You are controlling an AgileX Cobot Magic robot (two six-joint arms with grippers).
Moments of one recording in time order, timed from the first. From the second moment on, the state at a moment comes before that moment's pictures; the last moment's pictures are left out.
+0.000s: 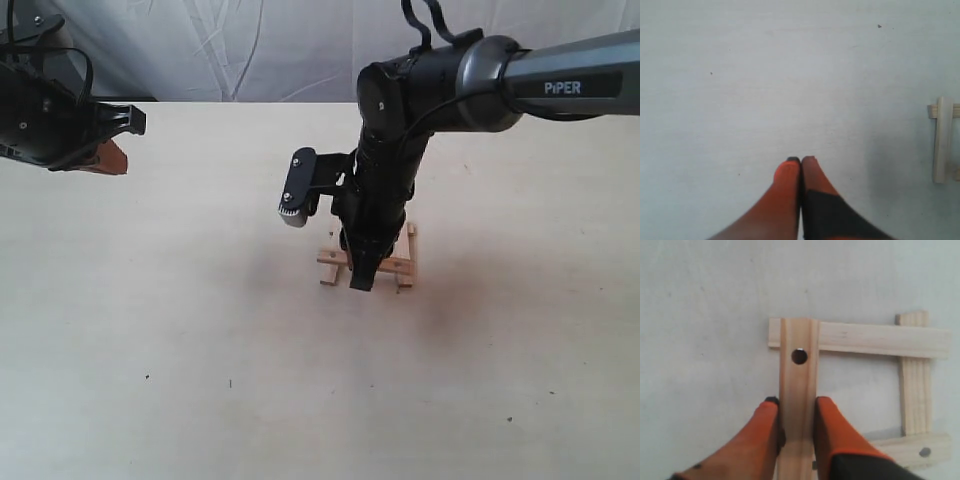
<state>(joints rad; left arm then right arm) 0.05 1.61 -1.09 -0.47 0.64 0.25 0.61 2.09 -1.46 0.09 0.88 -0.88</state>
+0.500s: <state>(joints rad) 0.05 1.61 -1.09 -0.47 0.64 0.25 0.61 2.14 -1.46 0.09 0.86 -0.91</state>
